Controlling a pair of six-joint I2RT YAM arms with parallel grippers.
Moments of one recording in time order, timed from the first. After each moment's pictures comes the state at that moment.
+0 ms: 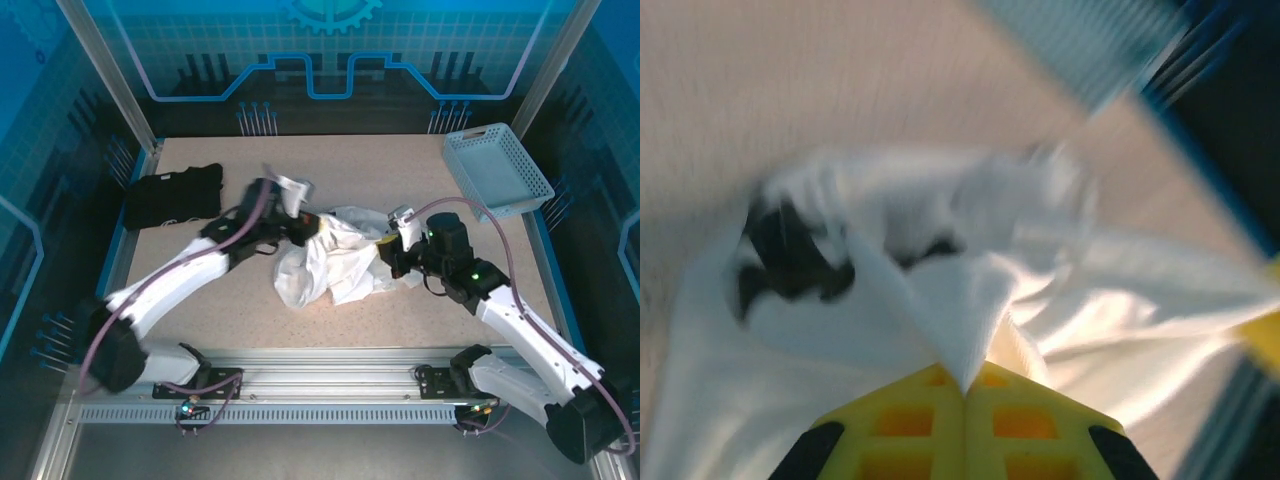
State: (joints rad) left arm -0.51 1.26 1.02 -0.22 0.33 -0.40; right arm 0.46 0.92 0.73 -0.34 -0.30 0.02
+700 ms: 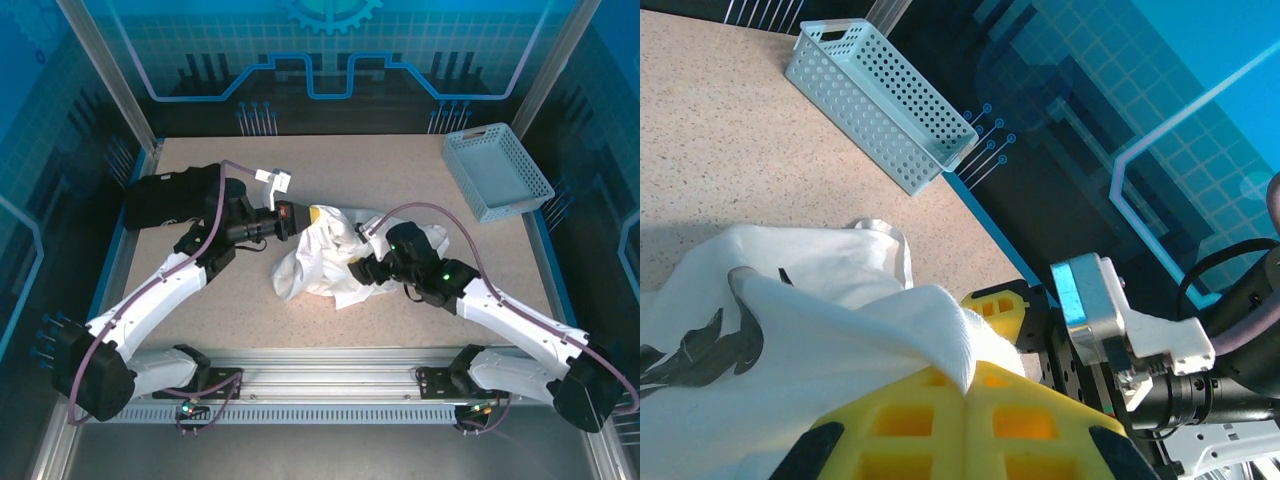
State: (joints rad) left arm -0.44 1.19 0.93 0.01 0.64 -0.57; right arm 0.73 1.06 0.76 -0.34 0.04 0.00
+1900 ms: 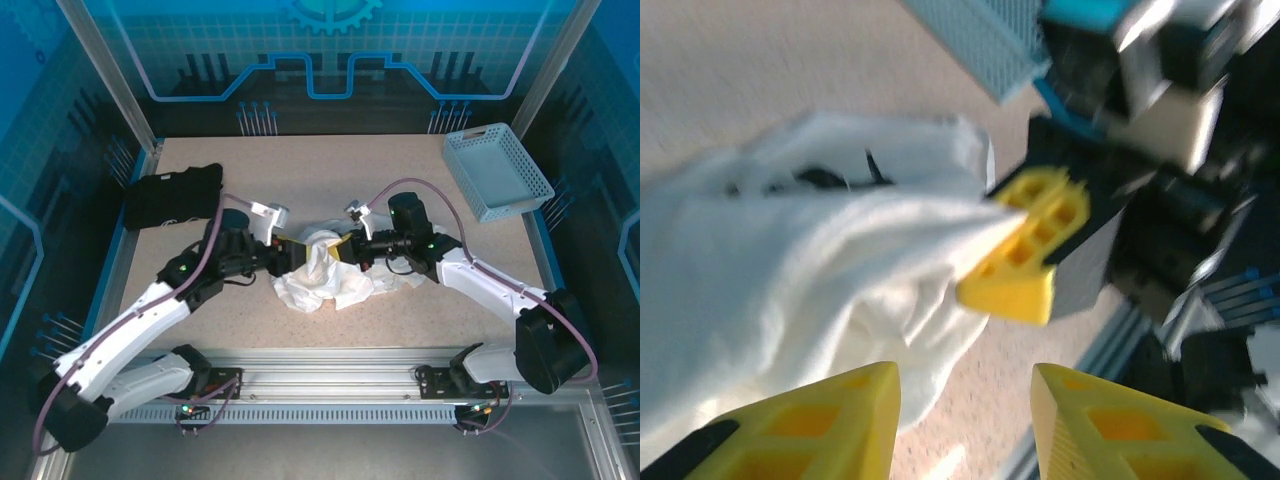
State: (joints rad) left arm -0.58 1.01 0.85 -0.36 0.39 -0.47; right arm 0.52 1.33 0.85 -0.05 -0.81 0.16
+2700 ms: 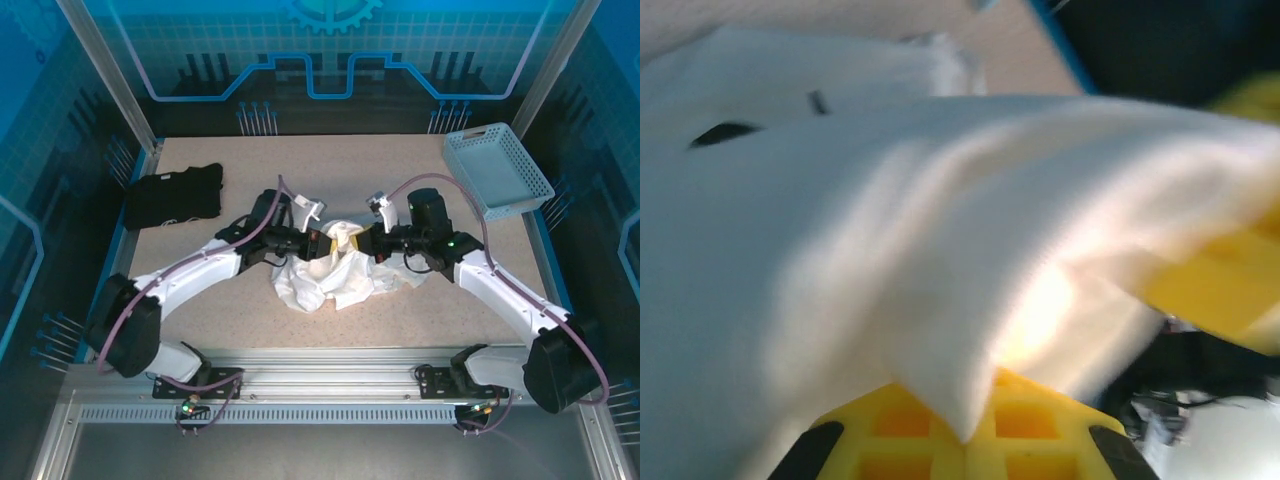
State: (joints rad) left arm -0.53 1.40 0.91 -0.10 0.66 -0.42; right arm 0.44 1.23 0.89 -0.28 -0.58 0.14
